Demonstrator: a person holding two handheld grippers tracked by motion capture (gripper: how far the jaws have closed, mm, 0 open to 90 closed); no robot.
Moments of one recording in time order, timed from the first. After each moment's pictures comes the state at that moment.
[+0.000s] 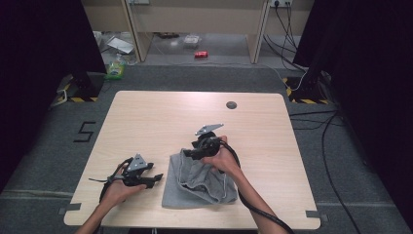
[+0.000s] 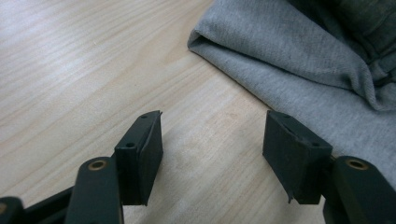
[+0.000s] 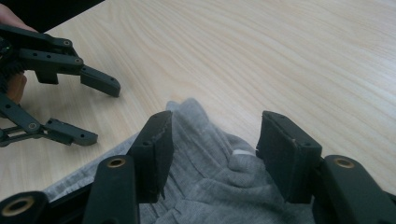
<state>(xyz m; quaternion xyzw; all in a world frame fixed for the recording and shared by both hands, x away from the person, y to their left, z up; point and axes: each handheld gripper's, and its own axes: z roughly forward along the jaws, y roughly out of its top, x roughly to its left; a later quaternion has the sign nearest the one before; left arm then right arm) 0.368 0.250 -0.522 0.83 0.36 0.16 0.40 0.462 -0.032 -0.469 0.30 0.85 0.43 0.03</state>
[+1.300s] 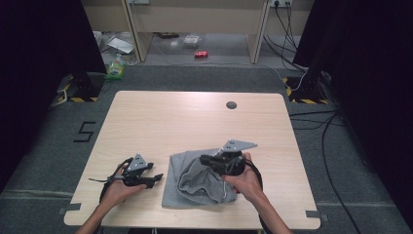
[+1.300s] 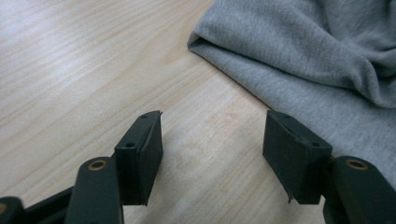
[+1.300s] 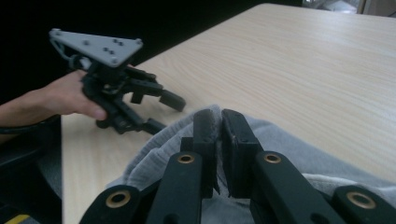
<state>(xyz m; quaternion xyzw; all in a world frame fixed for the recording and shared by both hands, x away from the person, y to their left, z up) 0.368 0.250 -0.522 0.83 0.36 0.16 0.40 0.371 -0.102 -0.435 0.29 0.79 0.54 0.04</state>
